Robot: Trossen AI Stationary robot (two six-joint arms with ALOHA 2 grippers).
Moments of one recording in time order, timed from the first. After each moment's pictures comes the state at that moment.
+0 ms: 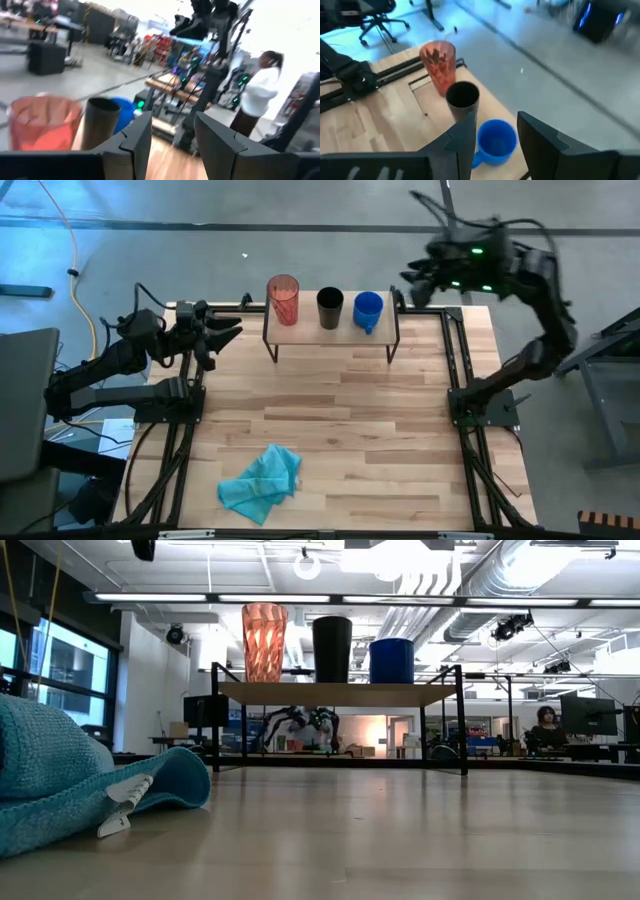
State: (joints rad) left arm 0.45 0.55 0.78 -0.16 0.04 -0.32; right arm -0.43 1.45 2.24 -1.32 0.19 0.10
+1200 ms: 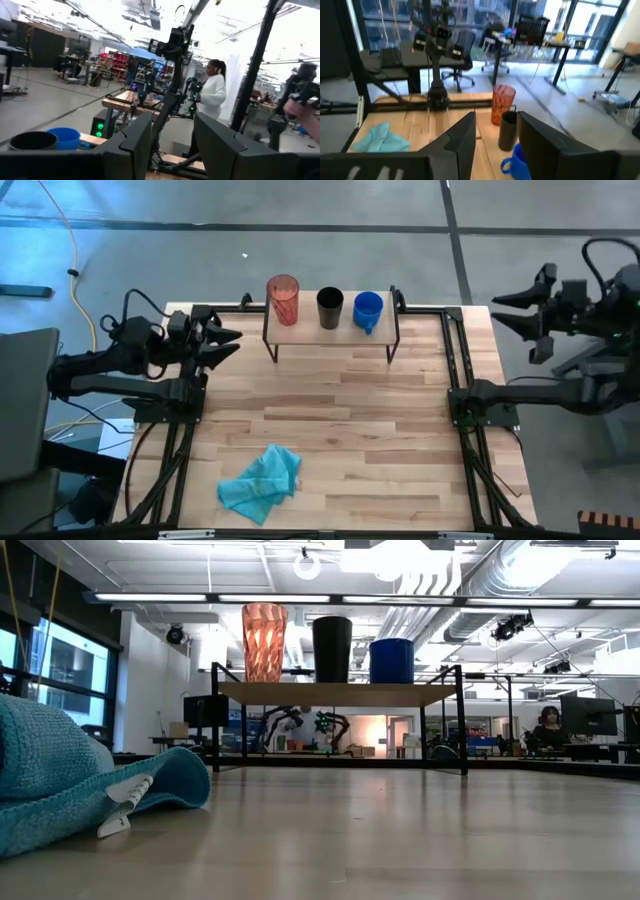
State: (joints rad) left arm 0.18 0.58 0.78 0.04 0.00 -0.24; right arm -0.43 0.84 1.91 -1.20 -0.19 -0.16
